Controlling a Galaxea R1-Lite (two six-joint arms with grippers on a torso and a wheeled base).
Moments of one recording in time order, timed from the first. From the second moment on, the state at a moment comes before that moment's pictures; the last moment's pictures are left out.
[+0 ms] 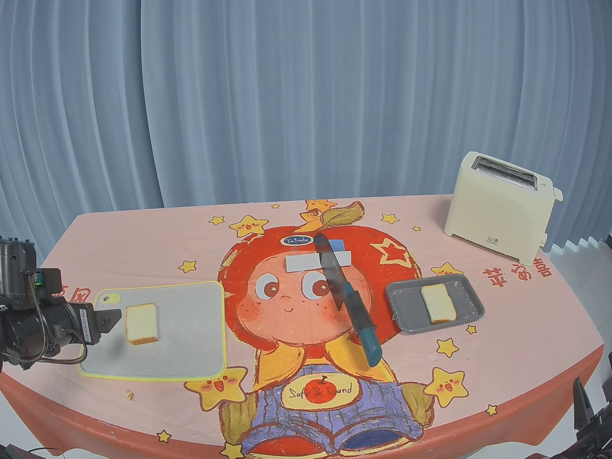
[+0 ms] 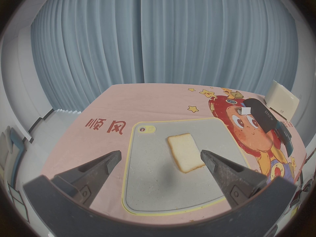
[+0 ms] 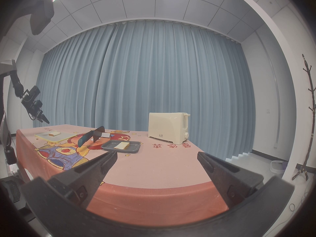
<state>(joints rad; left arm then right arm) -0.04 1.28 -0.51 -0.12 0.13 -0.11 0.00 0.02 -0.02 0.00 0.01 -0.03</state>
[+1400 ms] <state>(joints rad) 0.04 1.61 -0.54 -0.26 0.11 -0.14 0.00 0.02 -0.02 0.00 0.01 -0.03</state>
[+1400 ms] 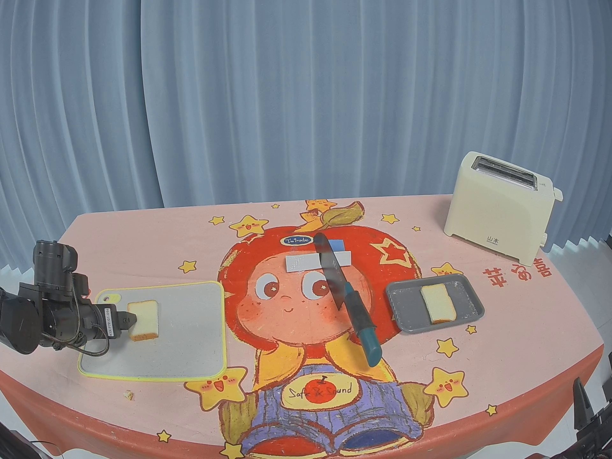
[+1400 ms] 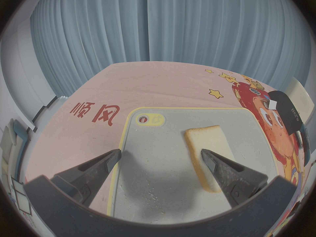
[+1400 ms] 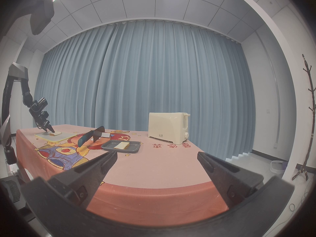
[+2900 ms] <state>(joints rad) 0.04 1.57 -0.53 -0.25 0.12 -0.13 0.00 0.02 -0.02 0.00 0.01 -0.03</state>
